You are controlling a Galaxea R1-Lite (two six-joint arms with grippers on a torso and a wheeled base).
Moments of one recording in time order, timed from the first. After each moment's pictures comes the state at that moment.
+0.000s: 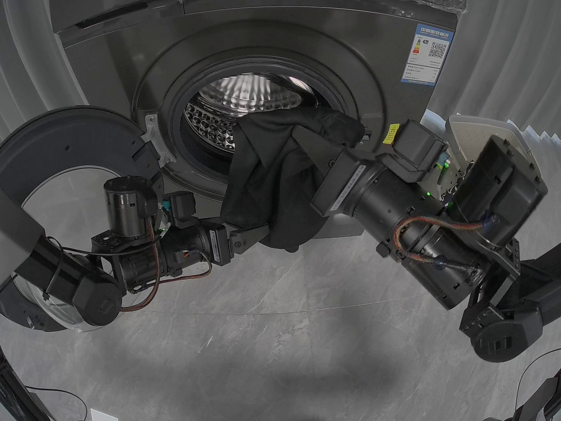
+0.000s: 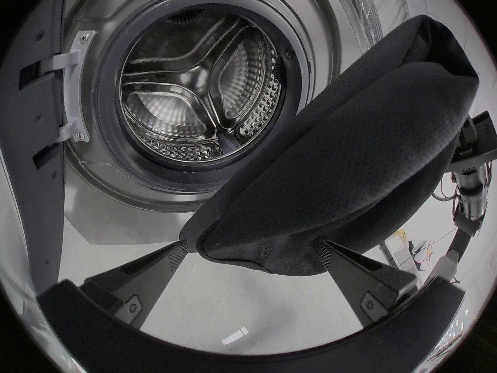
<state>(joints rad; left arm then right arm) -0.44 1.86 -0.77 -0.90 -0.28 -0.21 0.90 1.77 -0.88 -1.25 -0.18 0.31</state>
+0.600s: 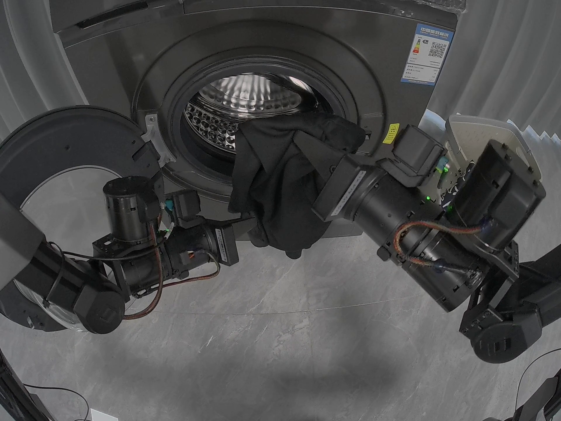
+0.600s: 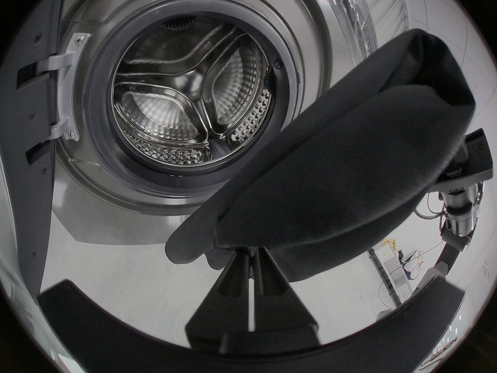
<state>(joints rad) -0.48 1.85 -0.75 -0.97 -0.28 -0.28 0.90 1.77 -0.87 -1.25 -0.19 0.31</state>
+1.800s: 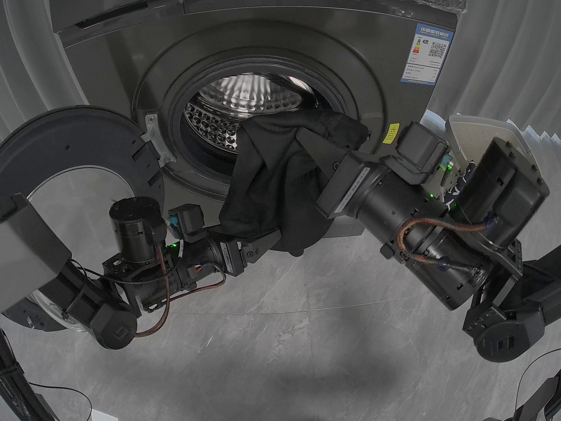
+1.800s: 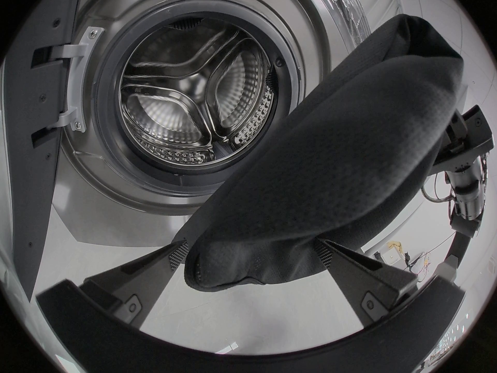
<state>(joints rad) -0.49 1.93 -0.67 -1.18 -0.23 -0.28 0.90 1.76 -0.87 -1.25 -0.18 0.31</state>
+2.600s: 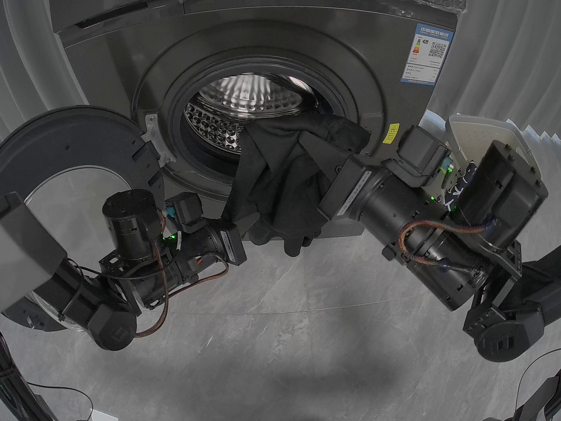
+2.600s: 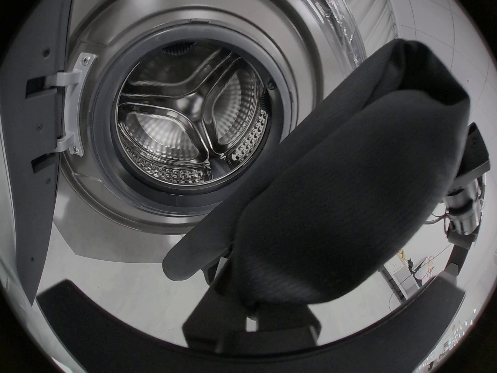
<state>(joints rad) -0.51 1.91 -0.68 -1.24 -0.19 -0.28 0.89 1.76 -0.85 -1.25 -0.18 0.31</state>
